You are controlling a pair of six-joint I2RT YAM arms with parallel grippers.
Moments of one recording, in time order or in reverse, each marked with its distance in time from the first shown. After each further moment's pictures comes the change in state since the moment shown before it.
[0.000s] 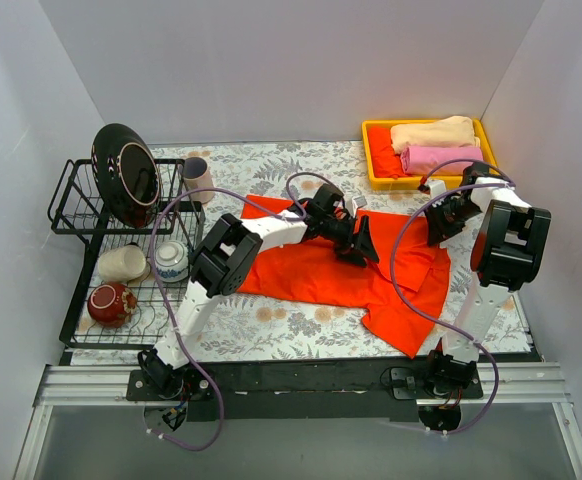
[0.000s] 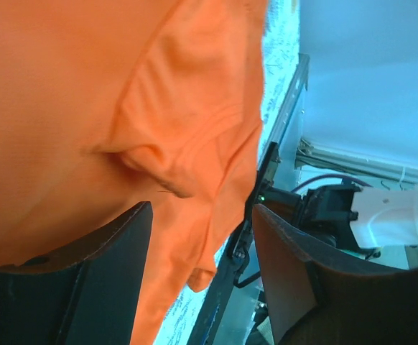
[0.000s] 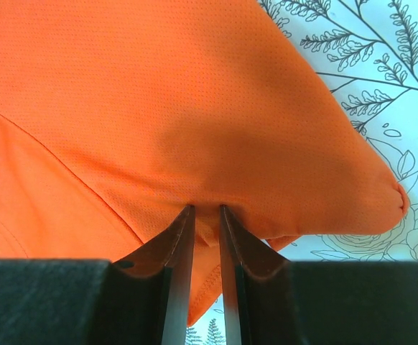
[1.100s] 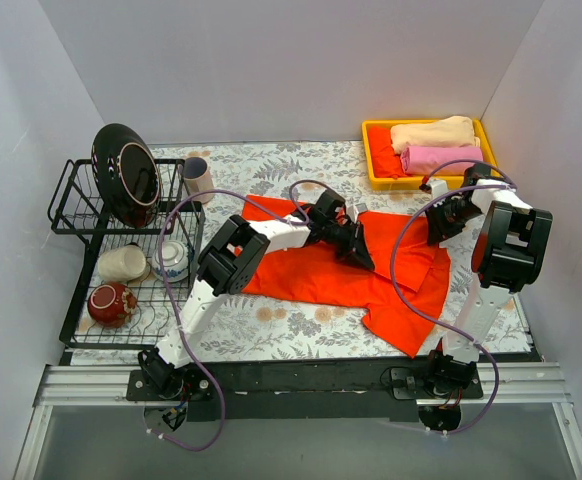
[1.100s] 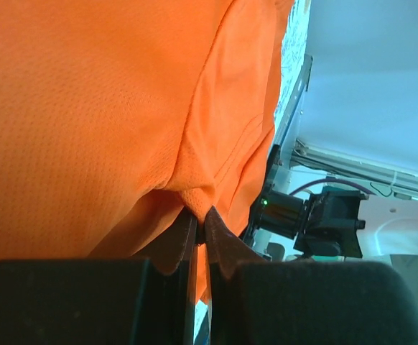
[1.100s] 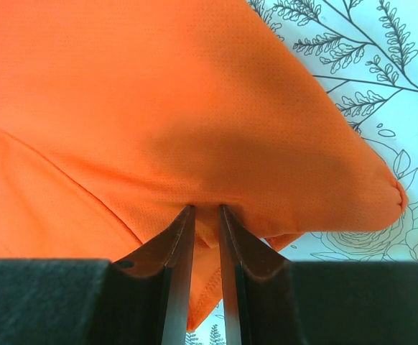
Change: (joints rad) left arm -0.007 0.087 0.025 0.055 0.017 -0.062; right arm -0.002 -0.013 -0.028 0.043 -0.014 0.022
